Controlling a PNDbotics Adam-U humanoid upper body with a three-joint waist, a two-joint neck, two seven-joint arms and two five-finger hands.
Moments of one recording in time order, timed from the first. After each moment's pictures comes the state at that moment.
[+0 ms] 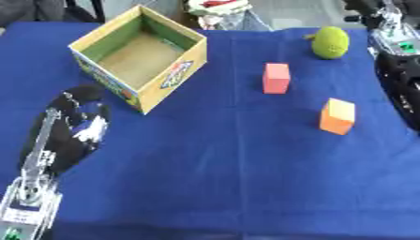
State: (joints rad) left arm -0.17 0.19 -0.08 -1.78 -0.09 -0.08 -0.06; right arm -1.18 -0.41 -0.11 -0.38 0.02 -0.05 -0.13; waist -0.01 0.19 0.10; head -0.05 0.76
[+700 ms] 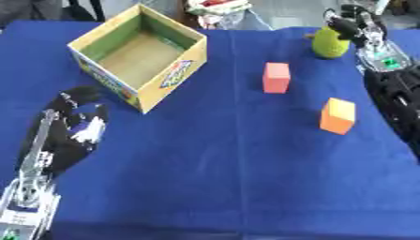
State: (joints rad) left arm -0.17 0.19 -0.08 -1.78 -0.09 -0.08 -0.06; right arm -1.17 -0.40 -0.08 -0.35 0.22 -0.04 -0.13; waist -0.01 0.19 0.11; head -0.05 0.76
